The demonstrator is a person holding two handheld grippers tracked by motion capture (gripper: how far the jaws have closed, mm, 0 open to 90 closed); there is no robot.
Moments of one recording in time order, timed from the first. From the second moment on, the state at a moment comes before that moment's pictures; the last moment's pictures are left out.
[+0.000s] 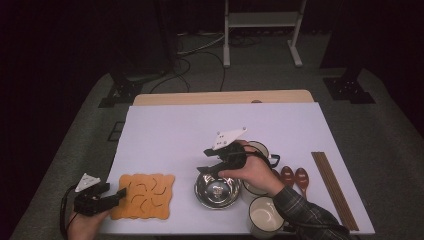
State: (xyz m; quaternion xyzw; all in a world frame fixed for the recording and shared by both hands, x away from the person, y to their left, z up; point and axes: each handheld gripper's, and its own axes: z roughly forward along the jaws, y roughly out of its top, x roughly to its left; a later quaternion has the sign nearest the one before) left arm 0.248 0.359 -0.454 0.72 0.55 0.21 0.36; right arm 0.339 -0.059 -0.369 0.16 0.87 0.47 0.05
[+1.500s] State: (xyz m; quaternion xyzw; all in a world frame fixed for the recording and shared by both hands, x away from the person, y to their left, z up) left arm 0.248 0.359 -0.453 0.73 0.55 0.21 0.36; right arm 0.328 -0.006 -0.359 0.09 0.89 0.45 0.03
